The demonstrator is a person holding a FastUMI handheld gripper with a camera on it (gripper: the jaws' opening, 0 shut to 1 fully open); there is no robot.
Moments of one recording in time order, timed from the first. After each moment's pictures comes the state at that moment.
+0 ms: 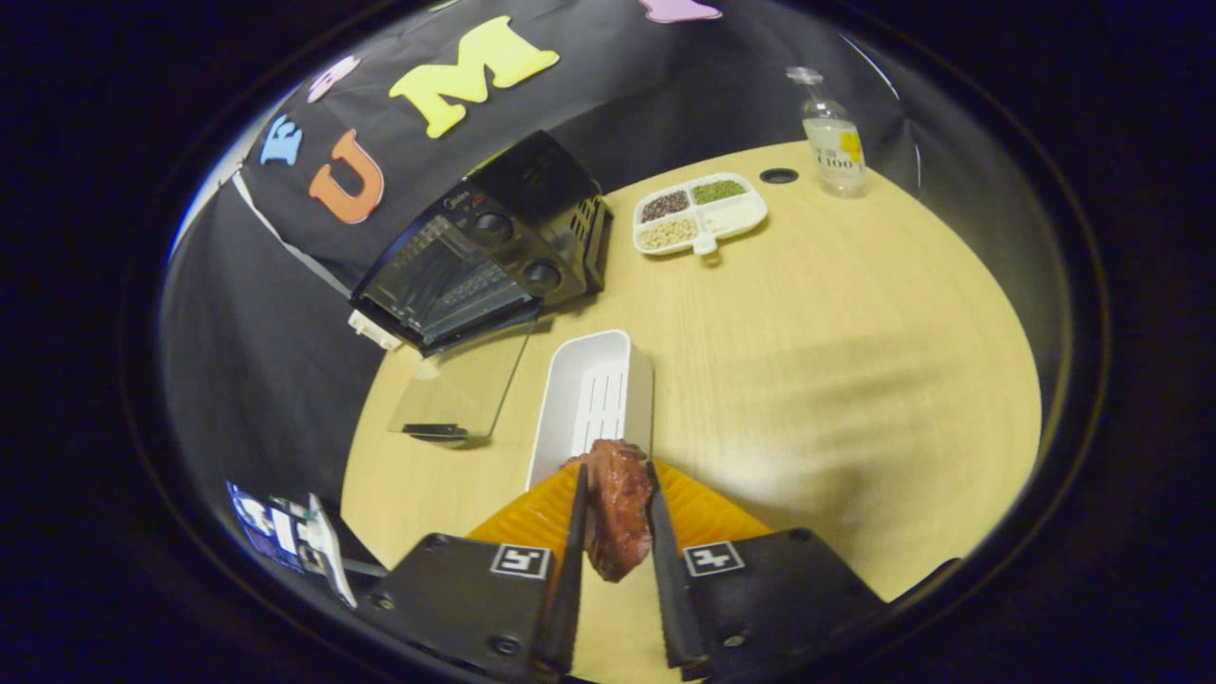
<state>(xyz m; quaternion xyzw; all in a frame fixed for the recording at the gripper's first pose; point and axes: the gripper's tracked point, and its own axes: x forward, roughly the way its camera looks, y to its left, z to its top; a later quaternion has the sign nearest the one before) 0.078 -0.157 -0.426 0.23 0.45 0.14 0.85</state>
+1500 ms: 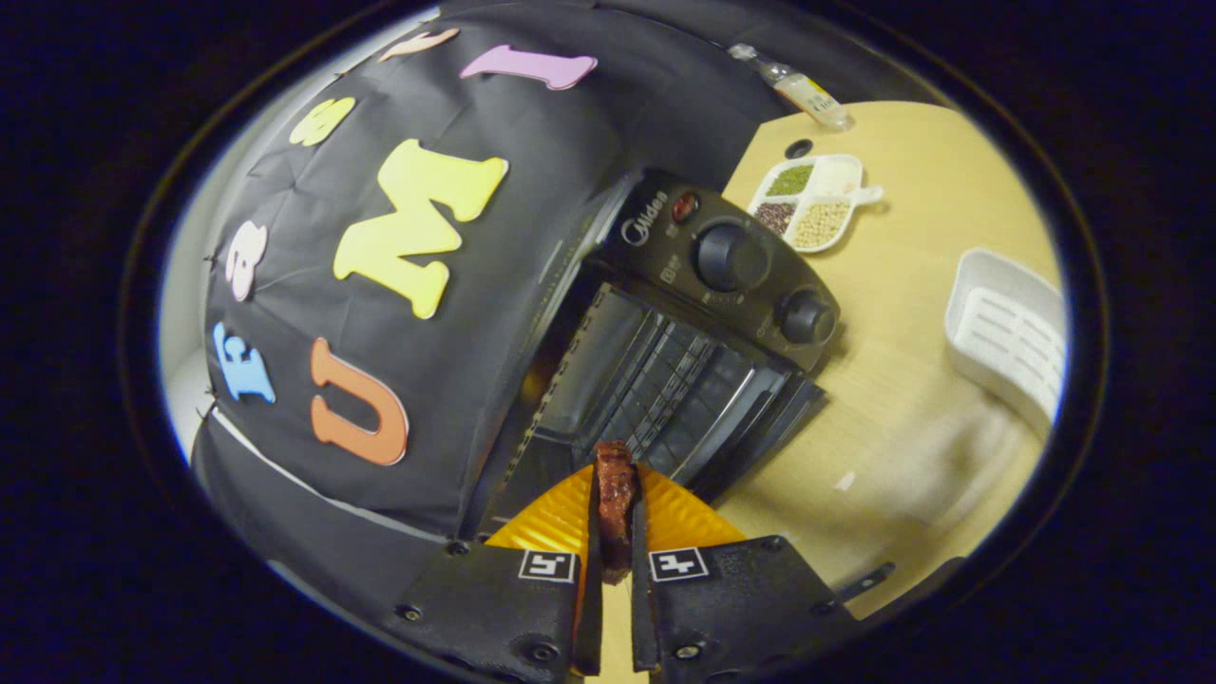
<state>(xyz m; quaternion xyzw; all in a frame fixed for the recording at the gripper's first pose) 0.283 0.084 -0.368 0.53 0.19 -0.02 0.82</state>
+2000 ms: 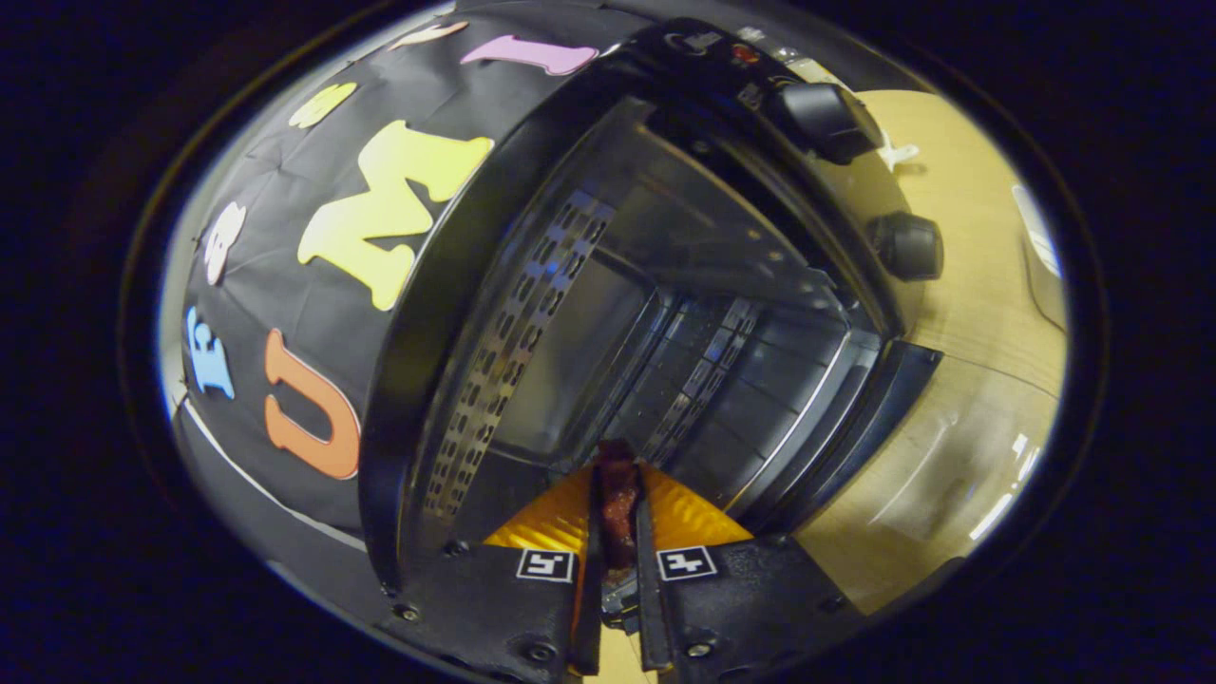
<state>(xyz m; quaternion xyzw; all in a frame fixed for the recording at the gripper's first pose) 0.345 0.118 -0.398 0.48 0.18 -0.05 0.85</state>
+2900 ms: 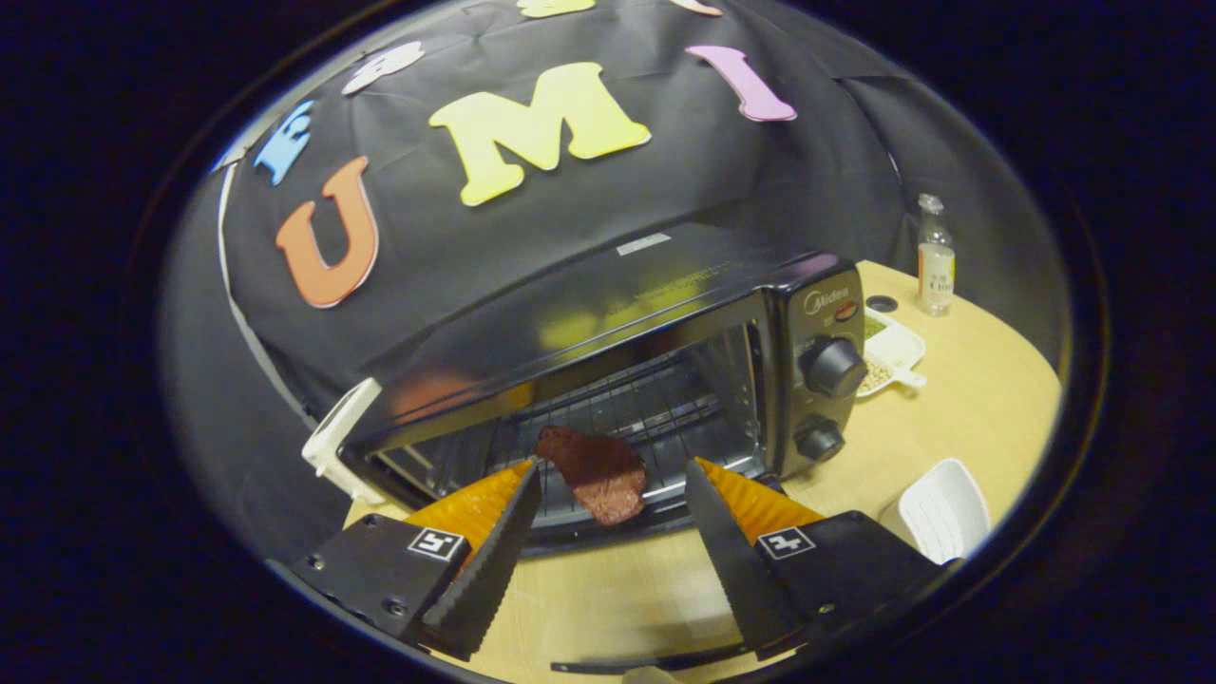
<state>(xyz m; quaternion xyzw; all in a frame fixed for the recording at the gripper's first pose) 0.245 0.076 -0.356 0.17 0.24 0.00 0.96</state>
